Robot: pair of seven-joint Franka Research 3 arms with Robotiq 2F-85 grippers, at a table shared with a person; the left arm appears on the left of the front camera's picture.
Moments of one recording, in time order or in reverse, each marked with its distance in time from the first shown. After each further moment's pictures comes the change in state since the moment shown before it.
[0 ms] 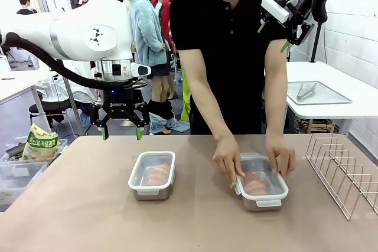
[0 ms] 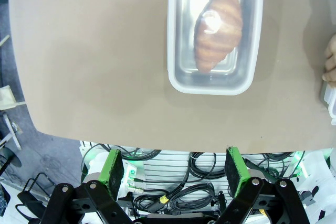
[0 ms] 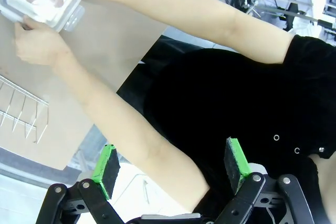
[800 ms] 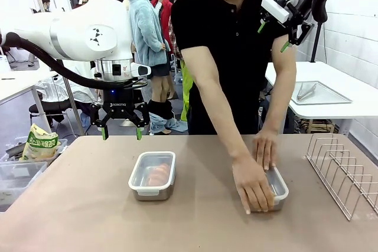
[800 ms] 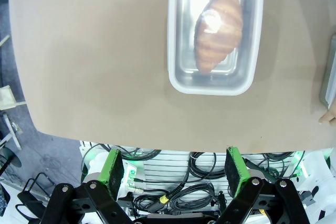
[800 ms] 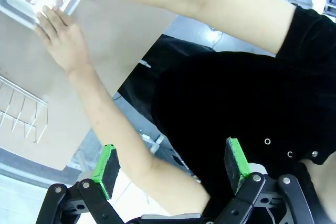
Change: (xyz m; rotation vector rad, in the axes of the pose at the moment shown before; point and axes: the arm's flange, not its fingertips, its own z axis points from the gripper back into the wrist) left arm 0.000 0.000 0.000 0.000 0.000 0.000; right arm 0.000 0.000 0.000 0.000 0.000 0.000
